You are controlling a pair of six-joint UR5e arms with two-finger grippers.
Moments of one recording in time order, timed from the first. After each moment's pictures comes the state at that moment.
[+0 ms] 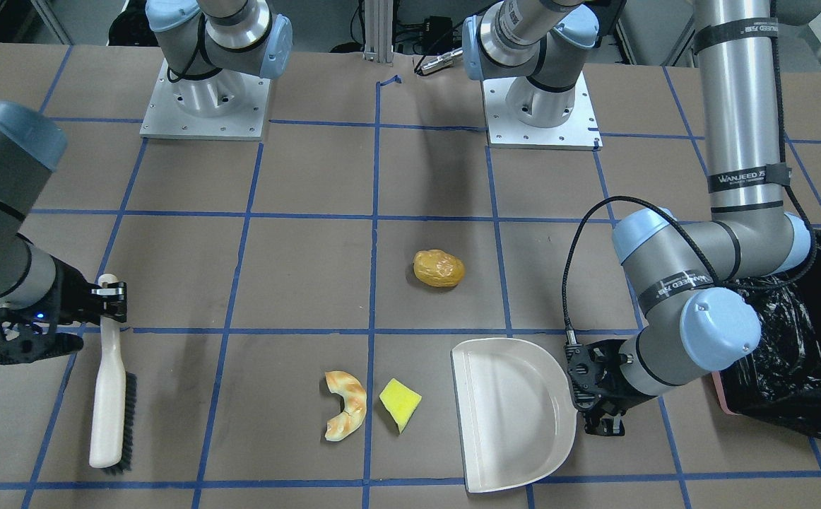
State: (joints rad) left arm -1.41 -2.16 -1.55 -0.99 1.43 1.71; right arm 1.34 -1.21 1.69 -1.90 -1.54 -0.40
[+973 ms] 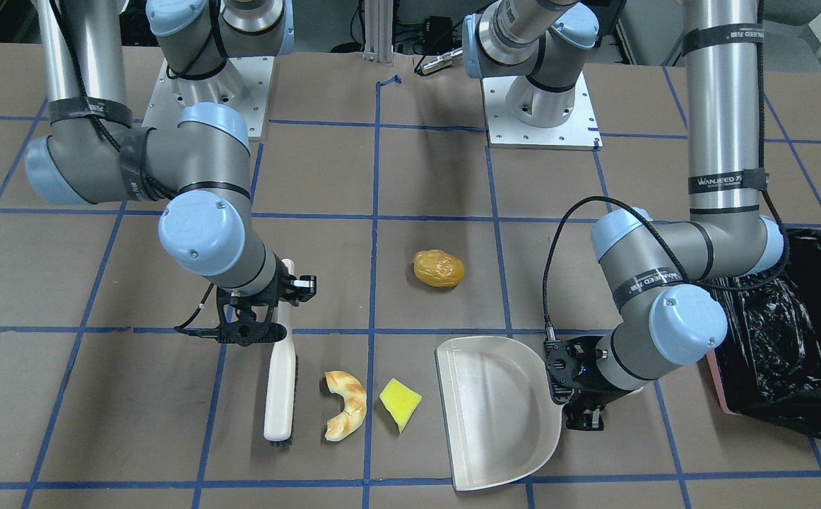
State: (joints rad) left arm -1.43 -2.17 -1.60 -0.93 1.43 1.69; right arm 1.72 -1.16 1.69 -1.93 -1.45 0.14
